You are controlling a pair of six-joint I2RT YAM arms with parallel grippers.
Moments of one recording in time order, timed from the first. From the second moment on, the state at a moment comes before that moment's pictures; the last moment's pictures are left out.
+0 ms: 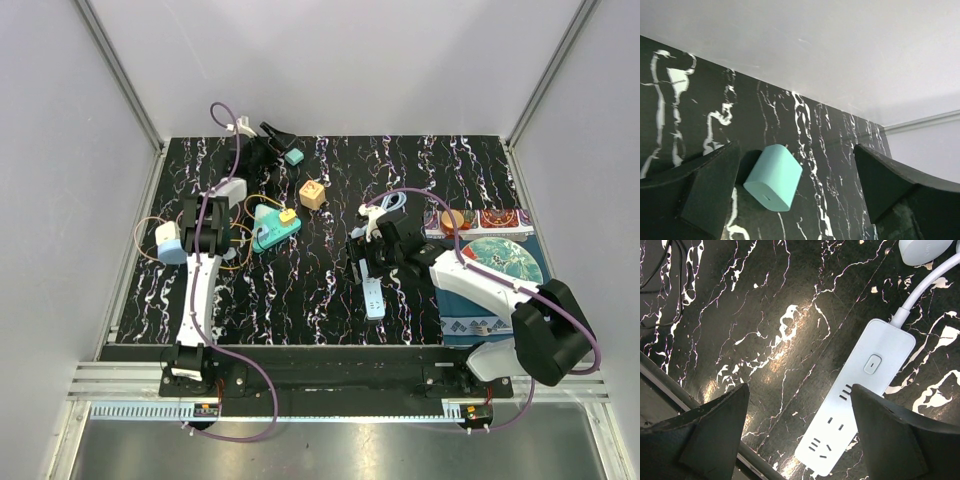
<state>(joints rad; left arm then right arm) -0.09 2.73 2.12 0.49 0.38 -0.91 0.64 1.39 0.83 -0.23 -0.21 0.28</state>
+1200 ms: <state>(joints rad) -0.26 2.31 1.37 0.70 0.86 -0.97 0.52 1.48 0.98 -0.26 -0.06 0.28</state>
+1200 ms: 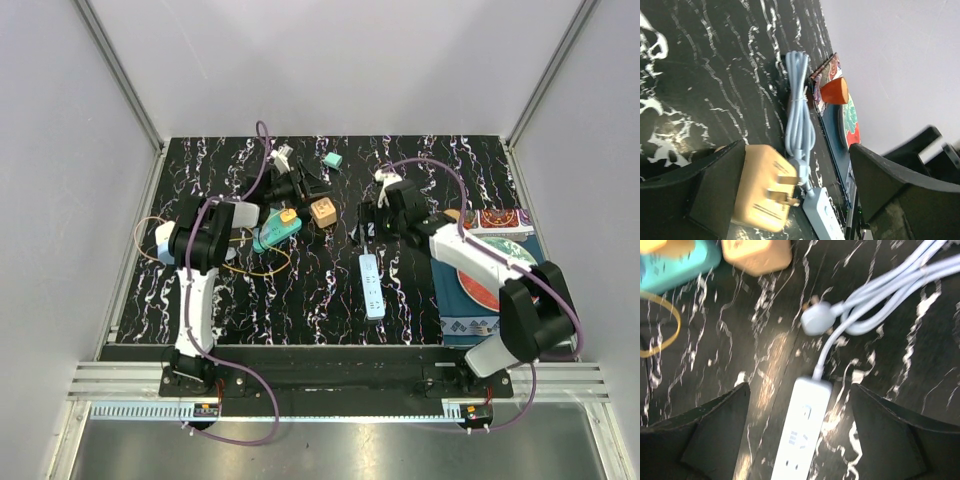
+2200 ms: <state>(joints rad) -0.25 1.21 1.17 -0.39 0.22 -0.27 0.33 2.59 2.25 -0.29 -0.33 -0.25</state>
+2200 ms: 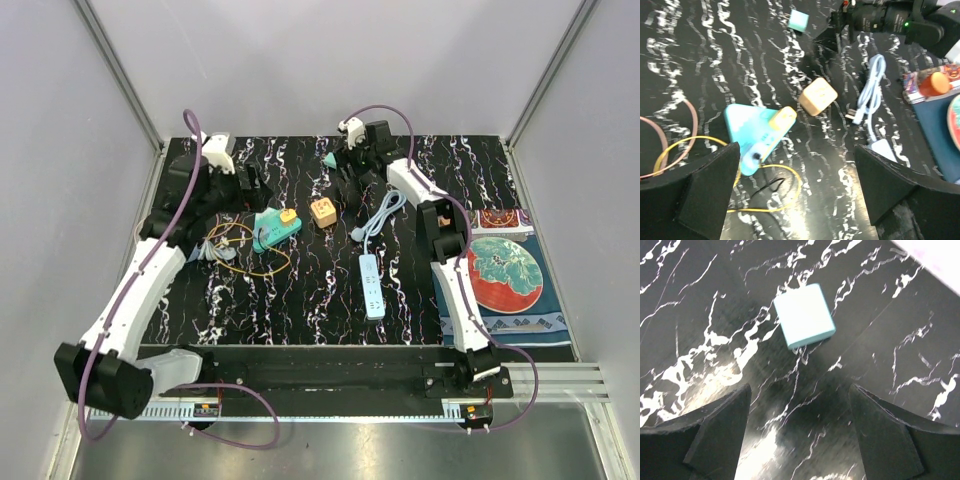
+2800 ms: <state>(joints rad) -0.25 1.08 1.05 -0.48 0.00 -0.08 0.32 2.78 2.55 -0.33 -0.47 -0.36</state>
